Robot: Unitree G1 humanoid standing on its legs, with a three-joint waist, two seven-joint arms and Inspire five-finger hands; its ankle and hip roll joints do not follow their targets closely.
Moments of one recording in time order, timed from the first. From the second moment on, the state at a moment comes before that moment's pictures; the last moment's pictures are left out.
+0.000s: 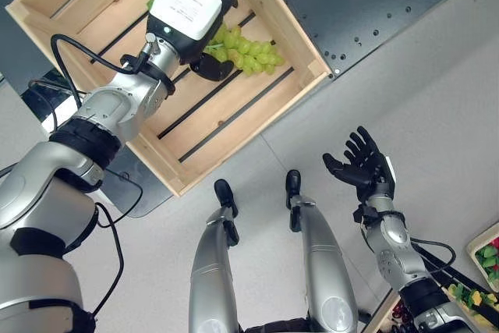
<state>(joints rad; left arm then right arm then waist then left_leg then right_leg) -1.31 0.85 -0.94 0.76 0.64 -0.04 0.42 -0.24 -0.42 0.29 0.31 0.72 -0.32 -0.24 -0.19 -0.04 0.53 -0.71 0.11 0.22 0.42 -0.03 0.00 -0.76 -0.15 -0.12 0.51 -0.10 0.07</state>
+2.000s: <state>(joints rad) -0.81 0.72 -0.38 0.71 -0.21 -0.16 0.18 -0.12 -0.39 0.24 0.26 0.67 -0.33 -0.27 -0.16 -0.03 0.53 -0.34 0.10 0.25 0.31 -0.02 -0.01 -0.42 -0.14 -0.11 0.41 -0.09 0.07</state>
